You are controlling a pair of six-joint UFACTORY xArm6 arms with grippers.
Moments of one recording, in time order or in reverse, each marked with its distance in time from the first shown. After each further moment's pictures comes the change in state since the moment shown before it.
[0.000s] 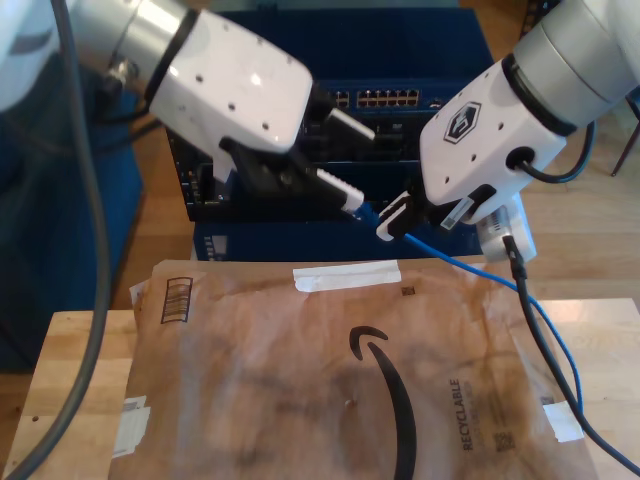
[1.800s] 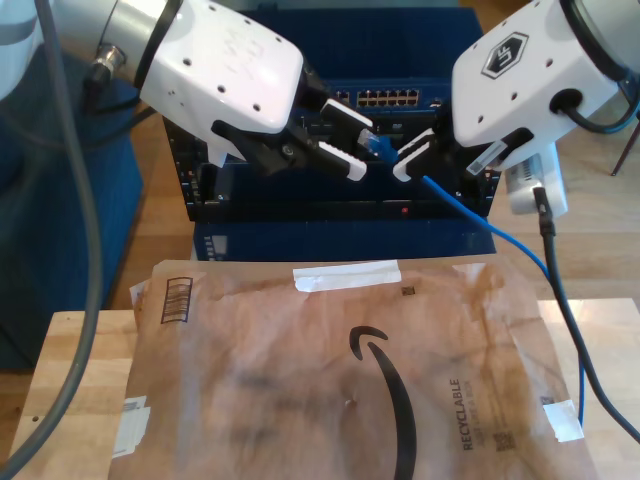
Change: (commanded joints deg) left arm 1.7 0.4 1.1 -2.5 -0.5 1.3; right arm -2.5 -3.5 -4.0 1.7 0.3 1.2
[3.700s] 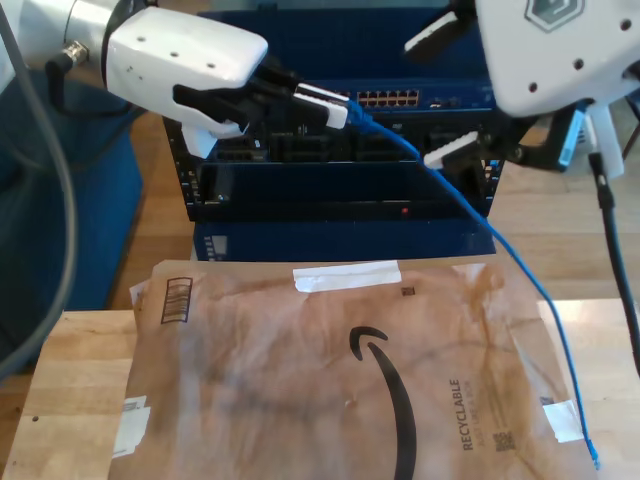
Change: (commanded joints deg) left arm 8.1 8.7 -1.9 -14.4 14.5 -10.7; right arm 1.4 -10.1 -2.4 -0.2 -0.7 -18.5
